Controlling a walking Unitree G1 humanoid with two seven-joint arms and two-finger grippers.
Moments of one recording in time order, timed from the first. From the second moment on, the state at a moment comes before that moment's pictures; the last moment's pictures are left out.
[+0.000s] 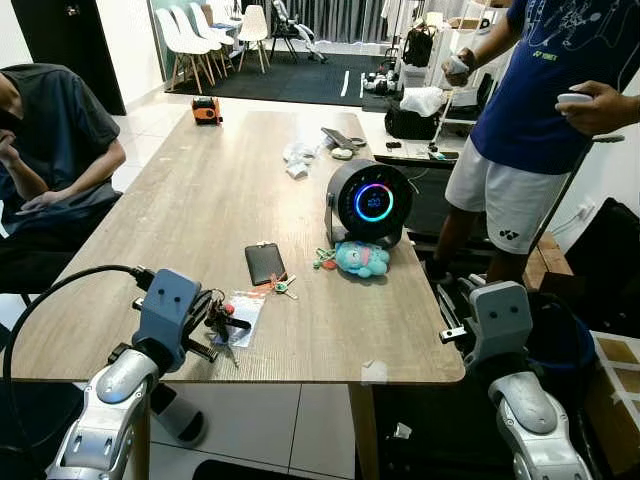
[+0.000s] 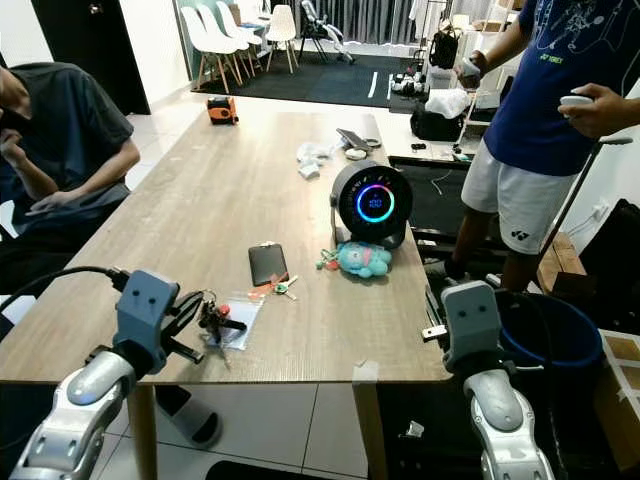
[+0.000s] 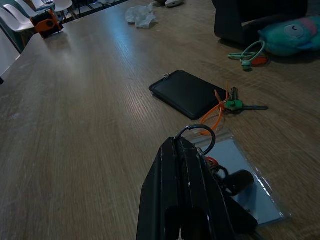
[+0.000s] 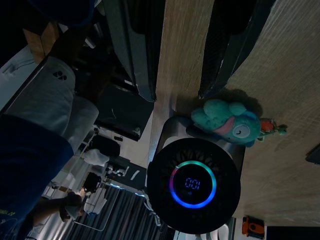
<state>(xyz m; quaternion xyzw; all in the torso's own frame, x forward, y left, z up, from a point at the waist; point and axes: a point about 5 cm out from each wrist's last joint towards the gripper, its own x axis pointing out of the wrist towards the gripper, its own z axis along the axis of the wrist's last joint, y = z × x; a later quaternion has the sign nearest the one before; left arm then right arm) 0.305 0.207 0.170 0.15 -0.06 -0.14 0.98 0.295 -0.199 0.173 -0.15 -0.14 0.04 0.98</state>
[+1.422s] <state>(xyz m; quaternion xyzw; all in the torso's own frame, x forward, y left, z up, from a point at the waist) 0.303 0.208 0.168 0.15 -0.06 -0.11 0.98 0.296 -0.194 0.172 -0.16 -0.14 0.05 0.98</state>
